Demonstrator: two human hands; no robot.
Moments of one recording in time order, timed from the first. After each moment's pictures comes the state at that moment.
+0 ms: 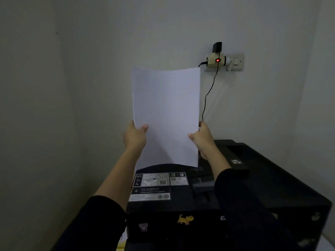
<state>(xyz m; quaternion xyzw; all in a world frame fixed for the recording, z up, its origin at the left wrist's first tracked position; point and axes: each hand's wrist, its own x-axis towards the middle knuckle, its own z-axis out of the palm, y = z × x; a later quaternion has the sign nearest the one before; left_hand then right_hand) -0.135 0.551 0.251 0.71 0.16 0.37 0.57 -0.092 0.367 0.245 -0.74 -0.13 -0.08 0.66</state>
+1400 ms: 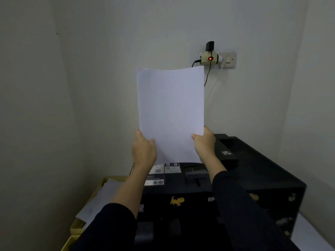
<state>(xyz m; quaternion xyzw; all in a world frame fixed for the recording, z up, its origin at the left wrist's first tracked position) -0.190 0.486 0.212 0.79 0.20 0.37 0.44 -0.126 0.341 0.218 -0.74 -0.05 -0.18 0.65</state>
